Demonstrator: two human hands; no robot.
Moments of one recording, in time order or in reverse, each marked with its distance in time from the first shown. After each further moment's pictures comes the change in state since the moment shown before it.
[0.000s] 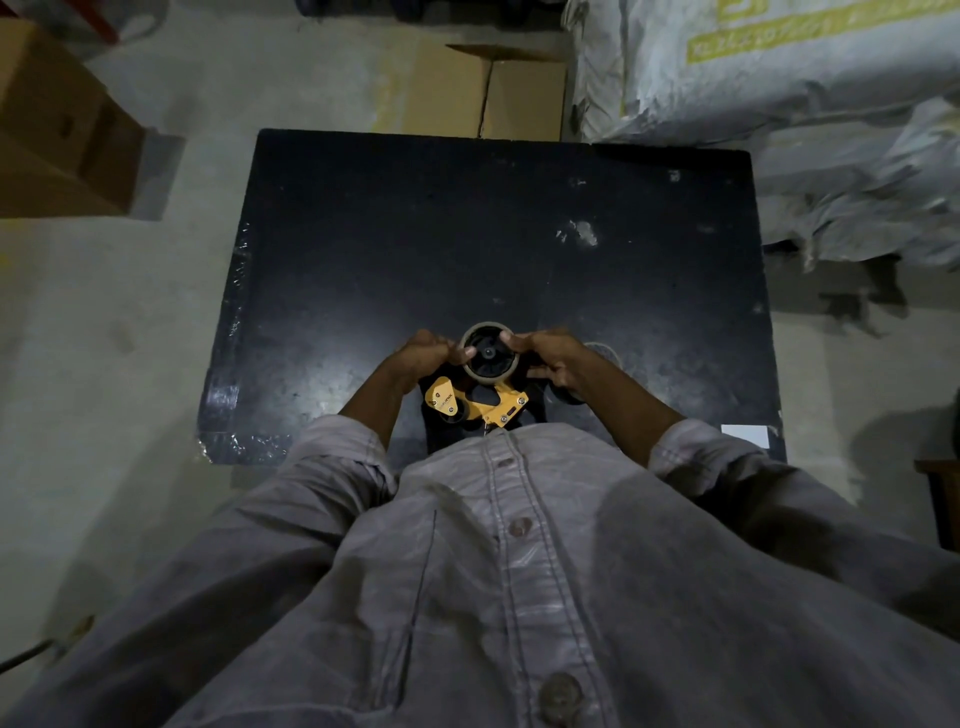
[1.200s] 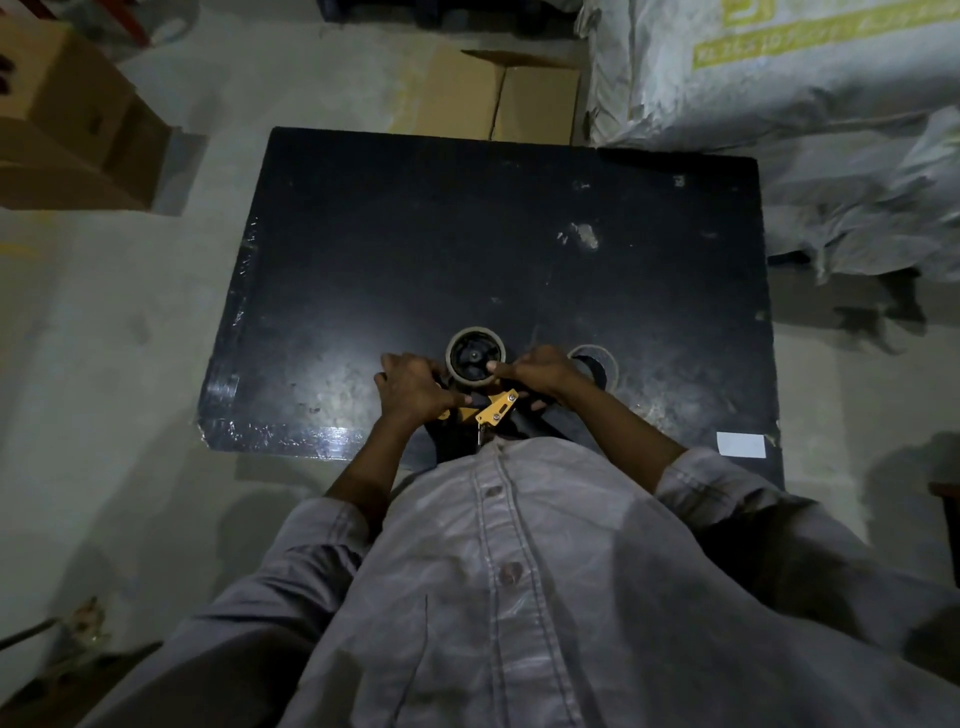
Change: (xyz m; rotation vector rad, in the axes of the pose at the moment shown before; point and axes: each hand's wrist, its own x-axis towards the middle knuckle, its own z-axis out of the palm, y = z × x) left_hand -0.068 -0.017 0.039 0.757 0.441 0.010; right_hand -0.025 0.023 -0.001 -0.613 0.006 -0.126
